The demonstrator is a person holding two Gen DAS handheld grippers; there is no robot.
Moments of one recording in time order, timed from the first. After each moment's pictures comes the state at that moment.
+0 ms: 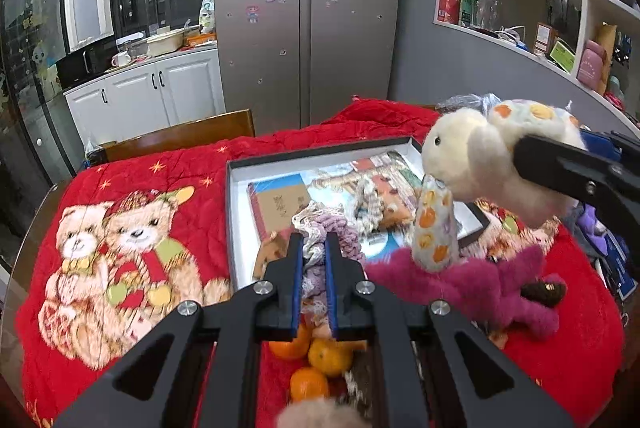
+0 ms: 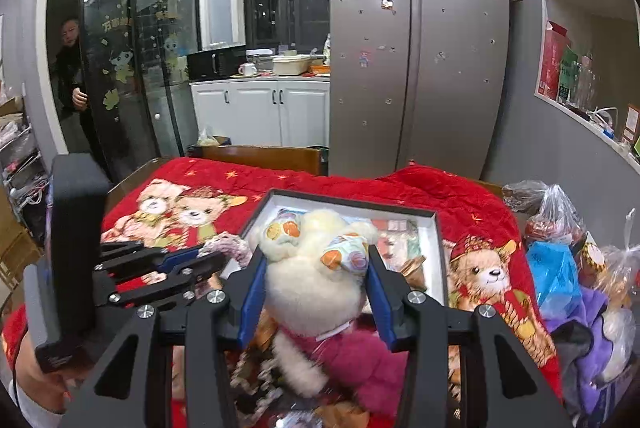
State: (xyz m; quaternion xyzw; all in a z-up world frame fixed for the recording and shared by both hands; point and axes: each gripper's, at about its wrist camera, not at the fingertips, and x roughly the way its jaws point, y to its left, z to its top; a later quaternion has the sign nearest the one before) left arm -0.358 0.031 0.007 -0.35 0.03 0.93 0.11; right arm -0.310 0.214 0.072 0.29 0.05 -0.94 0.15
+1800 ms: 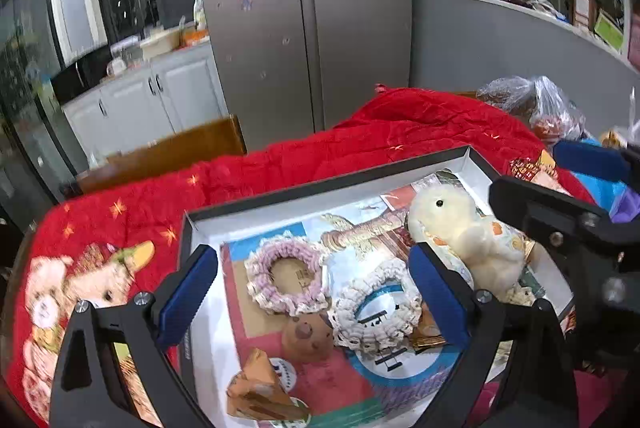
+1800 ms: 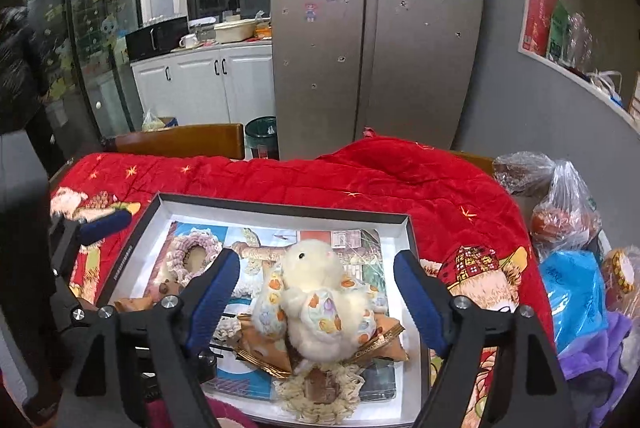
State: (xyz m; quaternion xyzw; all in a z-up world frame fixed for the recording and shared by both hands) left arm -0.502 0.072 -0.058 -0.37 0.06 0.92 0.08; right arm -0.472 0.239 -0.001 0.35 0.03 -0.93 0.07
